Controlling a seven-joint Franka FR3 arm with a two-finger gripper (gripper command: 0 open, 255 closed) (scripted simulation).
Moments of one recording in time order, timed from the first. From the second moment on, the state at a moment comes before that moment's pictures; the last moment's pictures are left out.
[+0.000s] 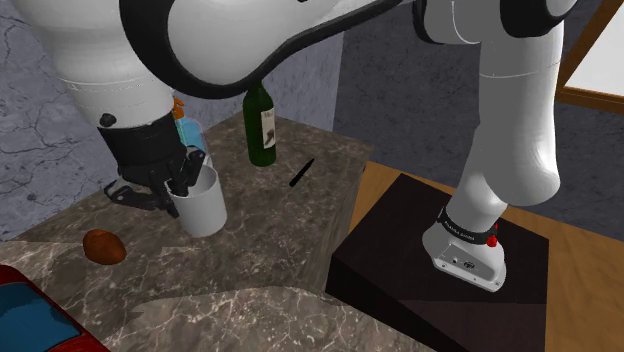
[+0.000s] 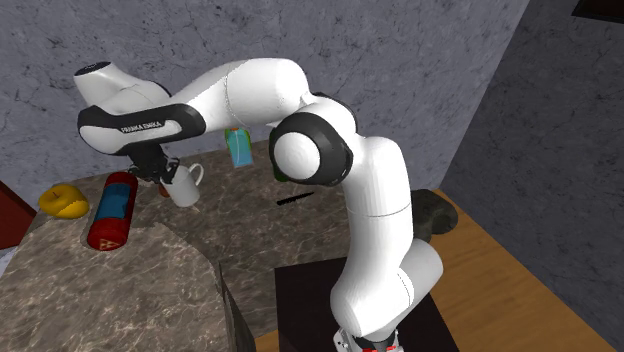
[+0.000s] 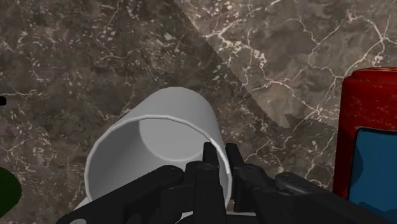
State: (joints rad) arm 0.37 0.41 0.71 -1.49 -0.33 1.81 1.08
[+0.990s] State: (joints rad) arm 0.37 0.46 0.69 -1.63 -0.37 1.98 1.12
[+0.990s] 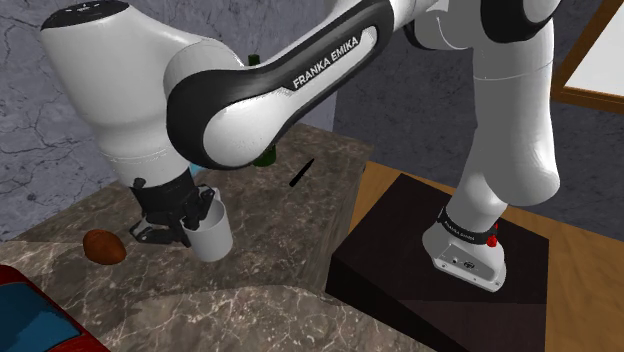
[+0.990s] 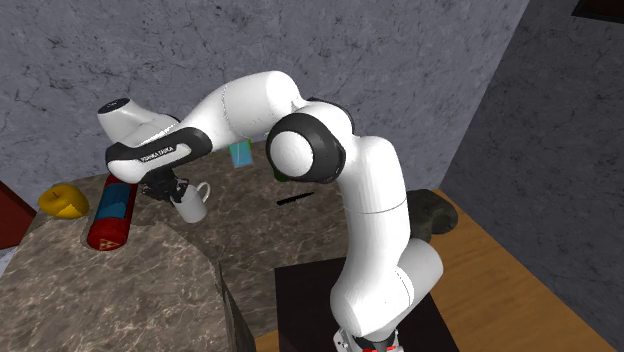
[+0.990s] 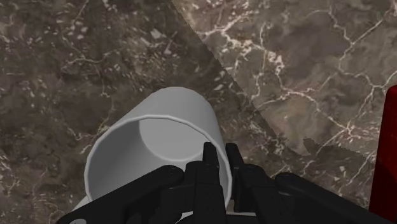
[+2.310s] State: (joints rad) arm 0.38 0.49 0.67 -1.69 -0.40 2.06 1.14
